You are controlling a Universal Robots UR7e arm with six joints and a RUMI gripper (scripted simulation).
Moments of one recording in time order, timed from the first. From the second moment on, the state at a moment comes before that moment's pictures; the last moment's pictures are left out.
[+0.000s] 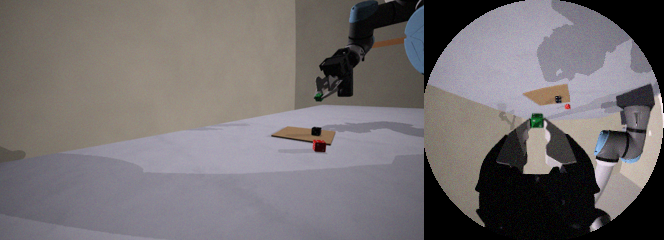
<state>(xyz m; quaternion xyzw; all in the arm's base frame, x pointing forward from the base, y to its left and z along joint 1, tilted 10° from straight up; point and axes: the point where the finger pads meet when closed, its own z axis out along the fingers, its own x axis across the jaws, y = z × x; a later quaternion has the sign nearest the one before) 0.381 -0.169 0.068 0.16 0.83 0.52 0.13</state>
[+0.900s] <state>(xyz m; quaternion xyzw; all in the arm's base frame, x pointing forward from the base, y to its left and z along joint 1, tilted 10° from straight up) 0.387 -0.161 0.008 0.16 0.83 0.52 0.12</state>
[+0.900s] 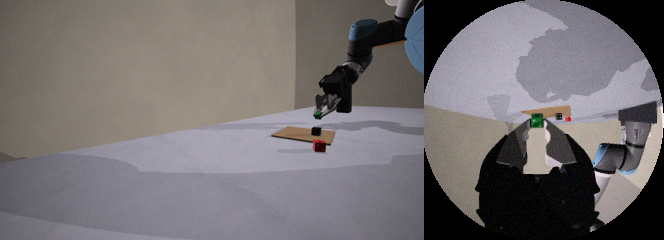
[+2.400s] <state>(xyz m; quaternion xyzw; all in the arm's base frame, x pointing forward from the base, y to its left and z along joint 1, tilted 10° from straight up) 0.388 -0.159 -0.006 0.16 0.83 0.52 0.12</state>
